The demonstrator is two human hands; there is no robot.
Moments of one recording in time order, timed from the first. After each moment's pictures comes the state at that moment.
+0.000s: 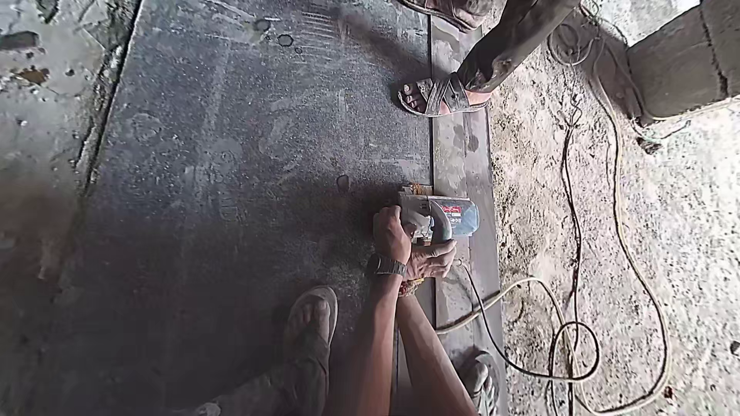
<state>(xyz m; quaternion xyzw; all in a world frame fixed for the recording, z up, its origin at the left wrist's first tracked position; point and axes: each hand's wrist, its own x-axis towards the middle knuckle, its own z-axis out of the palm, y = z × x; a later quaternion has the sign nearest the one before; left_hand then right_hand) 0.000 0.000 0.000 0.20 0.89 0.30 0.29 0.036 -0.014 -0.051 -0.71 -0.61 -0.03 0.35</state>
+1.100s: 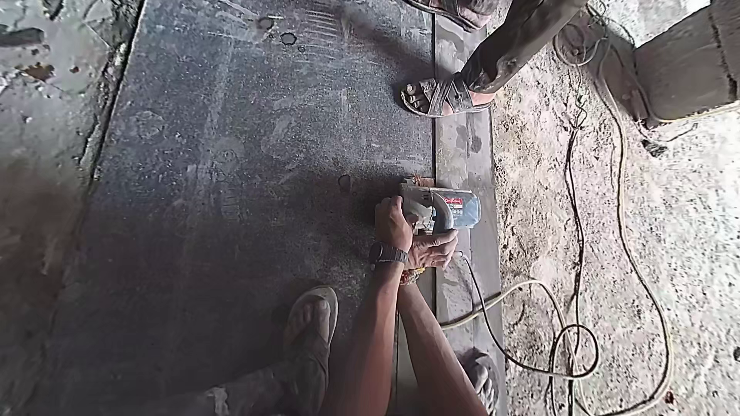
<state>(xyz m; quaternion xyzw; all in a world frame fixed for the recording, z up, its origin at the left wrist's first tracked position) -0.018 0.016 0.005 0.18 0.89 0.29 0.31 0.029 0.000 -0.072 -0.63 -0.67 -0.12 0.38</state>
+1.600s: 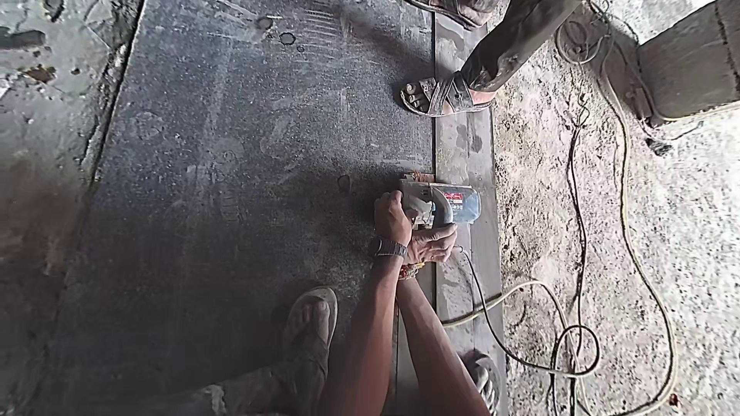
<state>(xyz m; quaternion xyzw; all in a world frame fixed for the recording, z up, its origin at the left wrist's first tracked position) -0.026 0.025 0.001 0.18 0.89 0.29 0.31 0.024 0.008 -0.086 -0.64 -0.66 -0.12 0.37</state>
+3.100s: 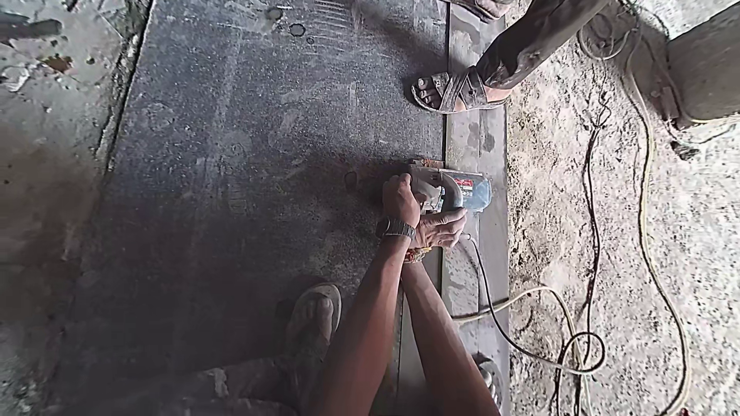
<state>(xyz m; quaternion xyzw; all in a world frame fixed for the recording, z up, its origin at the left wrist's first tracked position) -0.048 0.046 -0.005 0.20 0.89 0.29 0.27 0.000 0.028 -0.072 -0.64 -0.68 -0.07 0.34</state>
